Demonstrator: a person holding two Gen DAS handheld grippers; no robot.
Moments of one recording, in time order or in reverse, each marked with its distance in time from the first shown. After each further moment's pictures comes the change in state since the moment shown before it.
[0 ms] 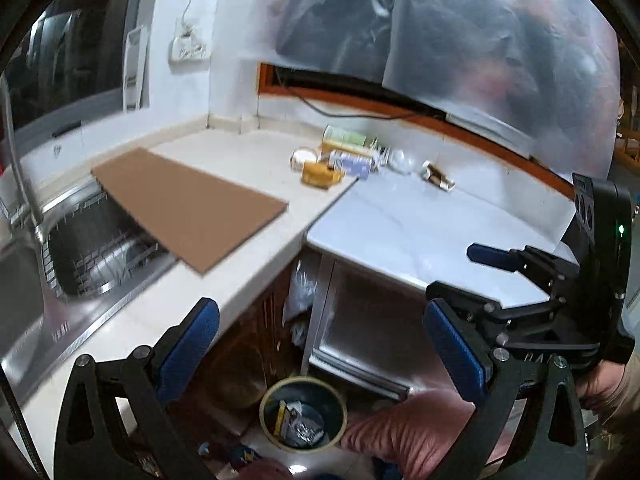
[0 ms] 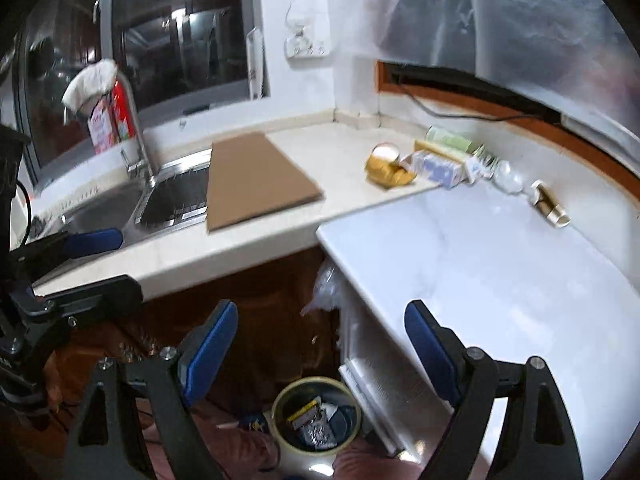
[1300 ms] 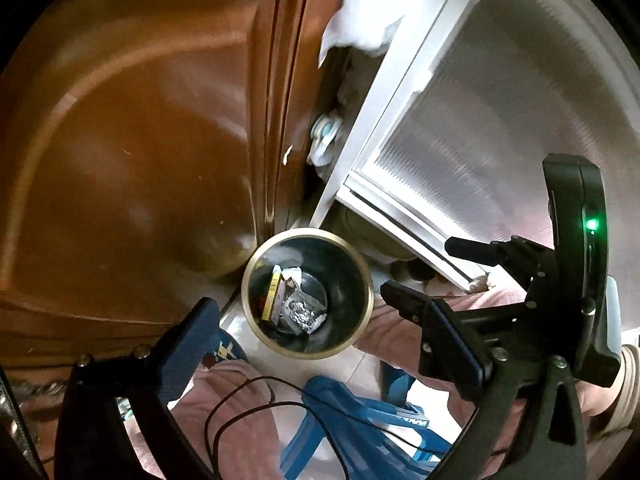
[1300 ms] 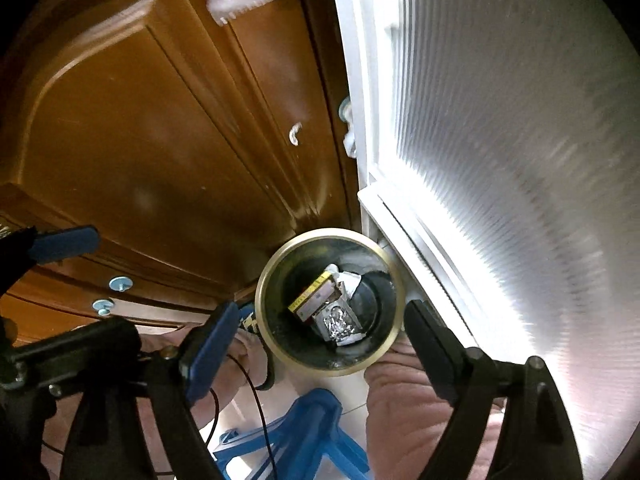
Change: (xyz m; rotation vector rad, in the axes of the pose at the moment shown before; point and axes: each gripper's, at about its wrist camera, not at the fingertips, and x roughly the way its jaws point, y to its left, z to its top) left arm 0.225 0.057 -0.192 -0.136 0.546 -0.013; right arm 0.244 -0.006 -0.197 0.130 0.561 0.040
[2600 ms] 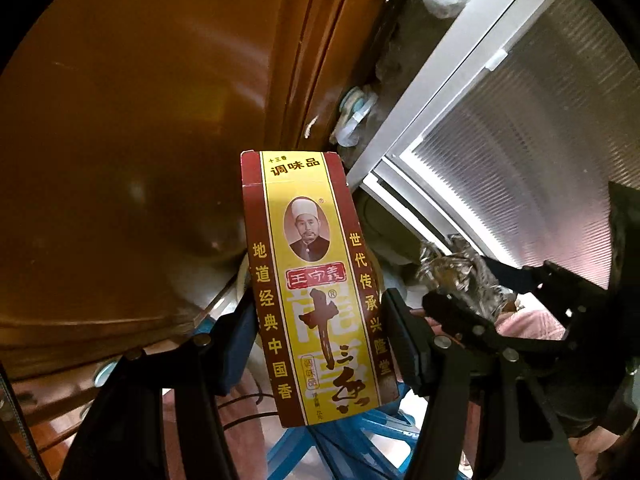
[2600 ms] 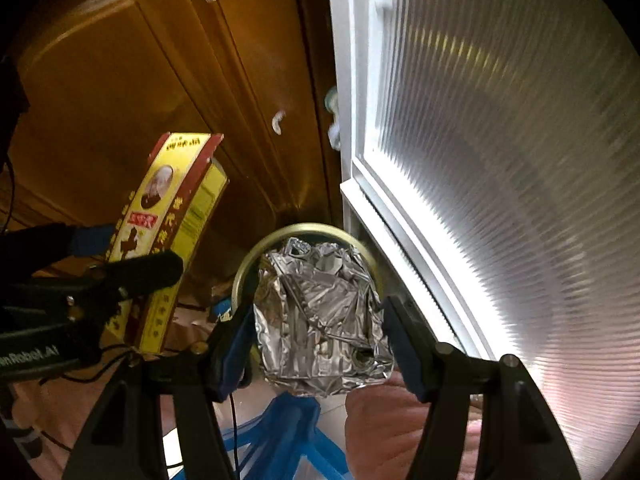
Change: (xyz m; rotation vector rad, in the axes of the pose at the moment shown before) left arm 0.071 0.015 0.000 -0.103 0.063 -0.011; right arm 0.026 -0.005 -0.004 -0.018 0.025 -0.062
